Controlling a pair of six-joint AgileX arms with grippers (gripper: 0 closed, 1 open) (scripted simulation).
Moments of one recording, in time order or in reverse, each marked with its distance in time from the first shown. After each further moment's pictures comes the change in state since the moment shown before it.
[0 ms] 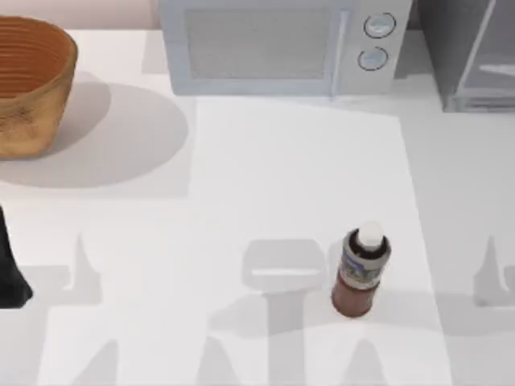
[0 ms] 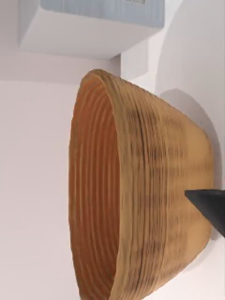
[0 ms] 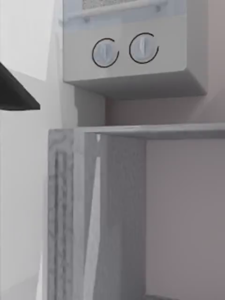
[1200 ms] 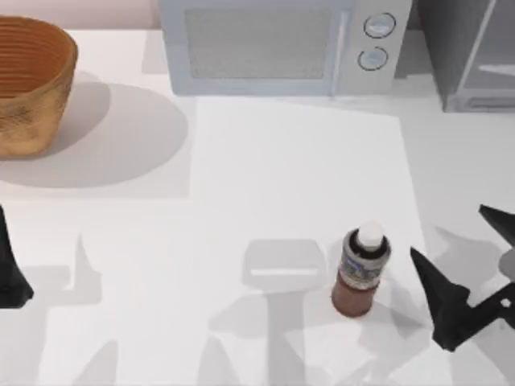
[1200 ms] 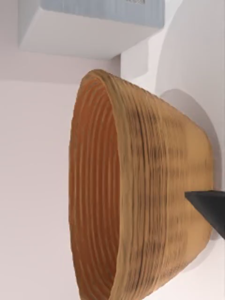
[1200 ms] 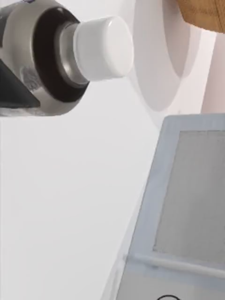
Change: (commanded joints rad) left arm 0.000 0.000 0.000 0.000 0.000 0.000; right arm 0.416 1.245 -0.040 1.142 -0.134 -0.017
